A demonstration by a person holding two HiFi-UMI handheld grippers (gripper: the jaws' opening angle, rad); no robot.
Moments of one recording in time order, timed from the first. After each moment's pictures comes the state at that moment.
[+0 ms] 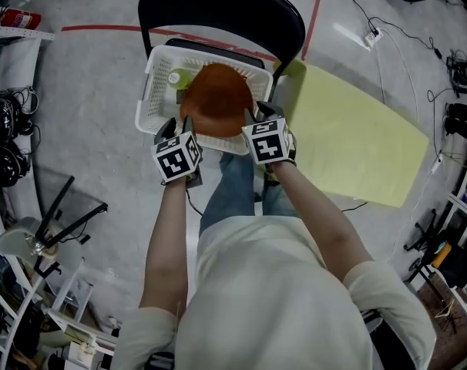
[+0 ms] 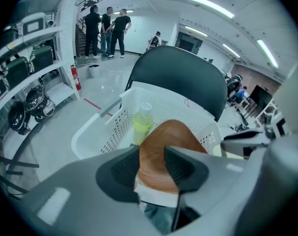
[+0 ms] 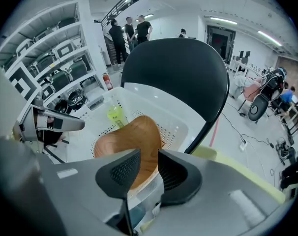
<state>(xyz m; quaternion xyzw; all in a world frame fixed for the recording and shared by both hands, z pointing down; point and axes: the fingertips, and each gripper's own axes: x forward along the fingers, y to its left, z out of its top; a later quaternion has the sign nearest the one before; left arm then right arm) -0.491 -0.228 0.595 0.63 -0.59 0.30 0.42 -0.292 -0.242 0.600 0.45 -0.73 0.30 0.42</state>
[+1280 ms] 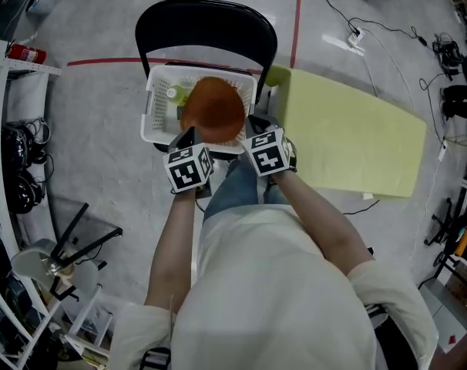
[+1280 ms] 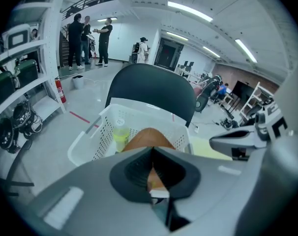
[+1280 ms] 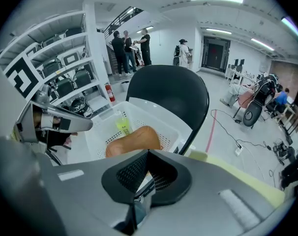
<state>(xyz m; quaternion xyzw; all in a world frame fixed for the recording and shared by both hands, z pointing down) -0.439 -0.208 0.526 0.70 -0.54 0.29 0.37 -0.284 -0.207 0.534 0.48 -0.75 0.27 0.38</state>
